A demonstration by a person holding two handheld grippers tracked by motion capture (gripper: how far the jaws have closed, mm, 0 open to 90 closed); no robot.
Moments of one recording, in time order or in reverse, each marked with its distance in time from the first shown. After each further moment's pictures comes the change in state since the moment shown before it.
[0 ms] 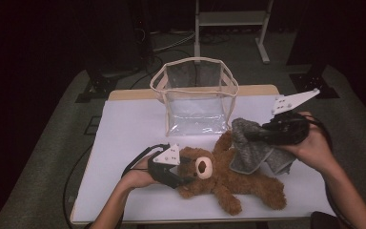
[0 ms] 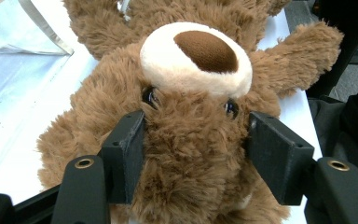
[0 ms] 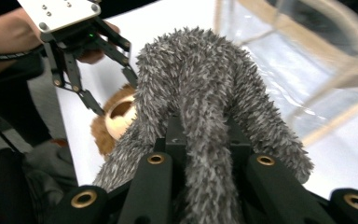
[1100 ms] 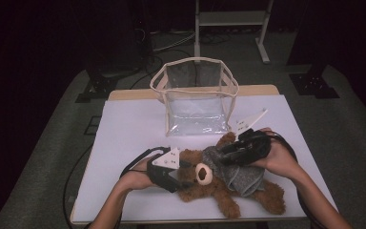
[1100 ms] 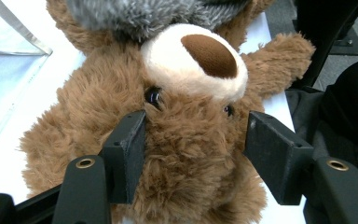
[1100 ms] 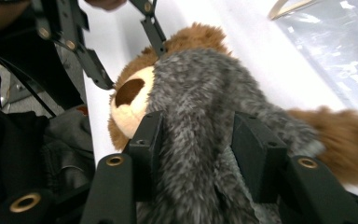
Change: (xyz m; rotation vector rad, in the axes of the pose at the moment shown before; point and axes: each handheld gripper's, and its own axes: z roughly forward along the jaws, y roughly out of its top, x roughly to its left) left arm -0.007 0.002 -0.004 0.012 -0.055 0.021; right arm 0.018 -0.017 0.102 0.152 0.202 -0.026
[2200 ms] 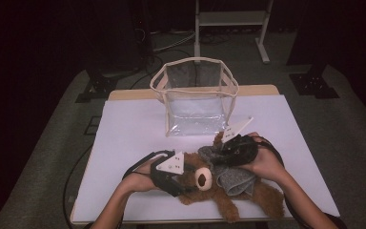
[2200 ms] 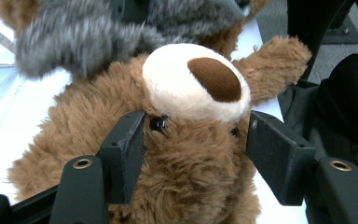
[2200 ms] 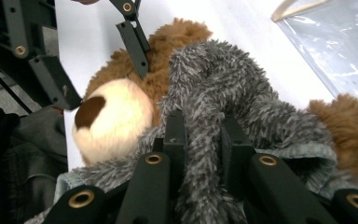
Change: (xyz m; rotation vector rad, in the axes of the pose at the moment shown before) left arm -0.009 0.006 0.008 0.013 -0.015 0.050; right arm 0.003 0.000 0.022 -0.002 -0.053 -0.050
